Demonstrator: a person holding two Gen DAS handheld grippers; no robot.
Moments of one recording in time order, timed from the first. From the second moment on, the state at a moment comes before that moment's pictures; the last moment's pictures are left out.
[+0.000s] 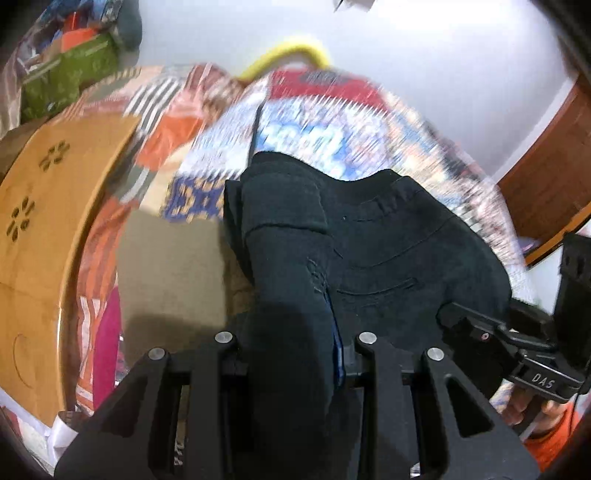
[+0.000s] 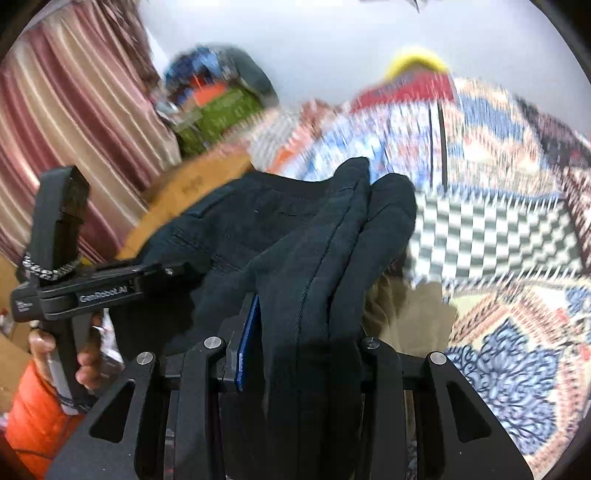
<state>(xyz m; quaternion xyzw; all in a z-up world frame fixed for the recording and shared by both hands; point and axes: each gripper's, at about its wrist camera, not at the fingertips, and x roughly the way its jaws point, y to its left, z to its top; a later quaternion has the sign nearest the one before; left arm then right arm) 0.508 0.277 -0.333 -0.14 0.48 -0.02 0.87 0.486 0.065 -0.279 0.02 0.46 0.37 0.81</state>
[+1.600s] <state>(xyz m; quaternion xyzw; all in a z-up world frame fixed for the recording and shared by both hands) 0.097 0.101 -0.012 -0.03 0.12 0.01 0.99 0.140 -0.101 0.020 0.02 0.08 0.37 0.92</state>
